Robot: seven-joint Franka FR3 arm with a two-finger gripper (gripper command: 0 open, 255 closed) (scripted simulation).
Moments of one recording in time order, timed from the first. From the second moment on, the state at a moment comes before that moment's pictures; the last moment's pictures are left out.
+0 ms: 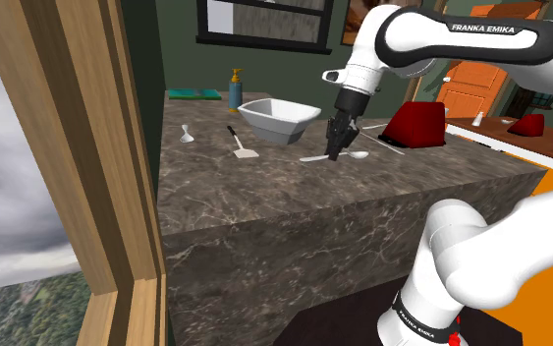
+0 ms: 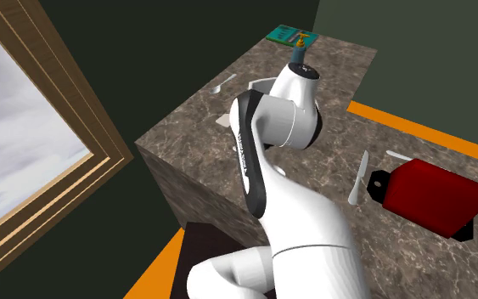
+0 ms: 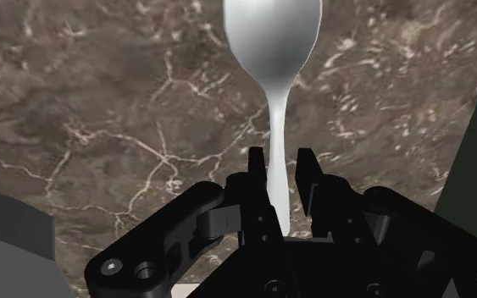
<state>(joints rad) 0.32 -0.82 -0.41 -2.40 -0.05 1.69 -0.84</state>
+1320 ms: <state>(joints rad) 0.35 -0.74 -0.38 -2.08 -0.01 1.45 -0.80</state>
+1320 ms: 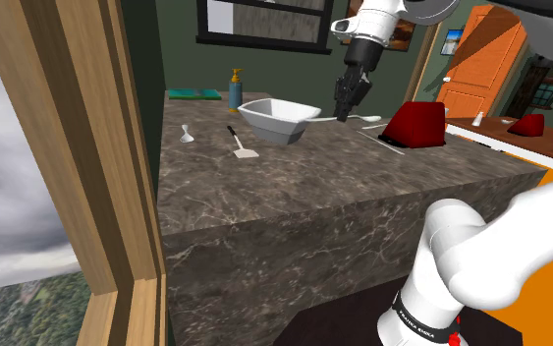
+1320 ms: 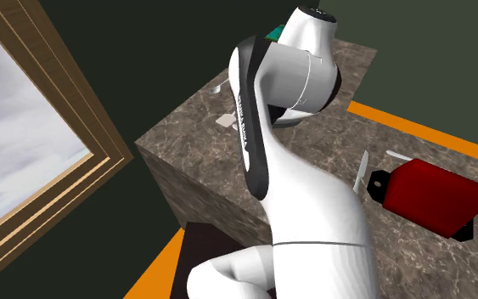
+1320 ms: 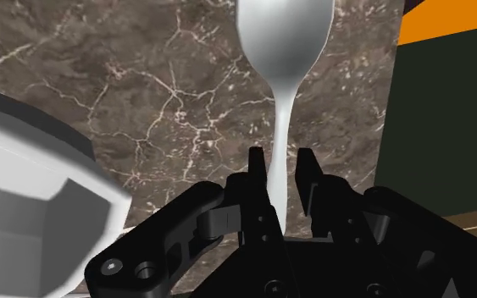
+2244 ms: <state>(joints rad) 0.42 -0.47 -0.50 -1.77 0.04 1.39 -0.89</state>
